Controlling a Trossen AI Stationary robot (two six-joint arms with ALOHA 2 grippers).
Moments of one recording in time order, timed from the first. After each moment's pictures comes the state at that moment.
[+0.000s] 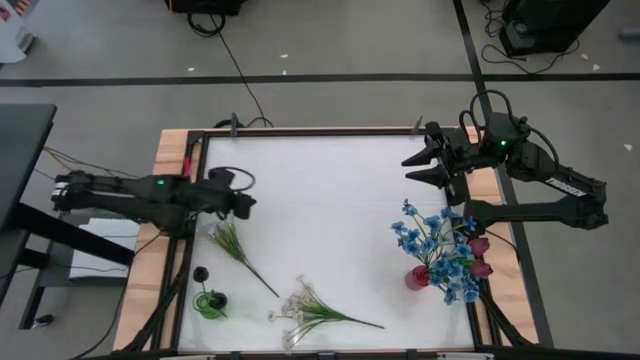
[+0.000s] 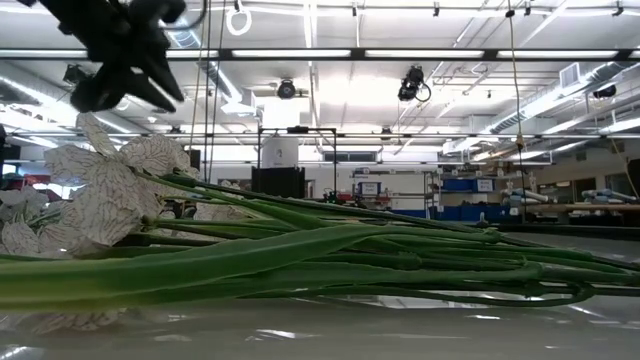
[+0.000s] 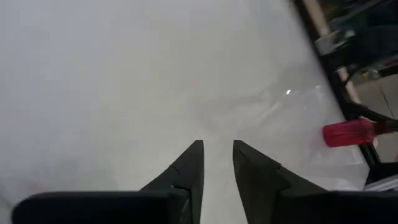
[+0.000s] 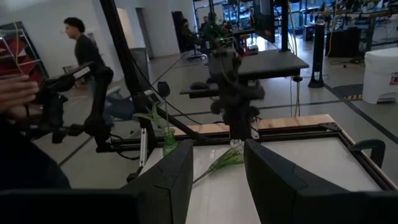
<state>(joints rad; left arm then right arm) -0.07 0.77 0.70 -0.66 -0.32 -1.16 -0.32 0.77 1.06 -0.37 -0.49 0.14</state>
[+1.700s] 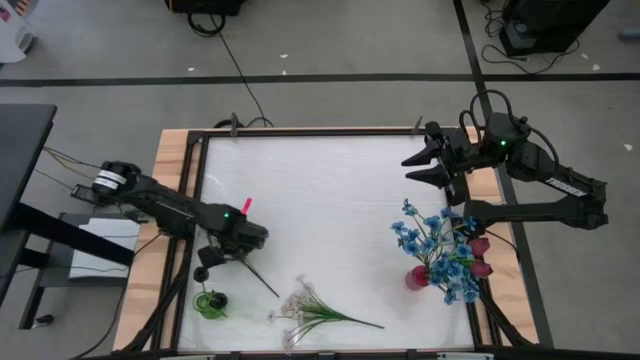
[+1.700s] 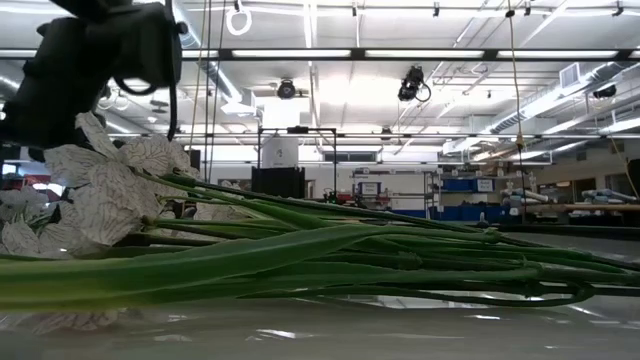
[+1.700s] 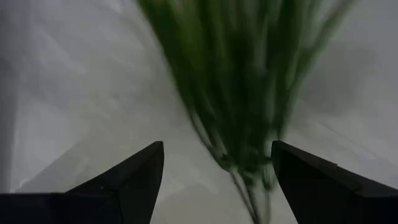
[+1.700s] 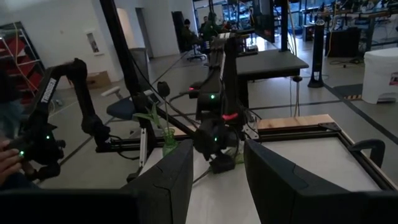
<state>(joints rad) -0.24 1.40 0.70 -0.84 0.23 -2.34 -0.32 0.77 1.06 -0.37 -0.49 0.14</state>
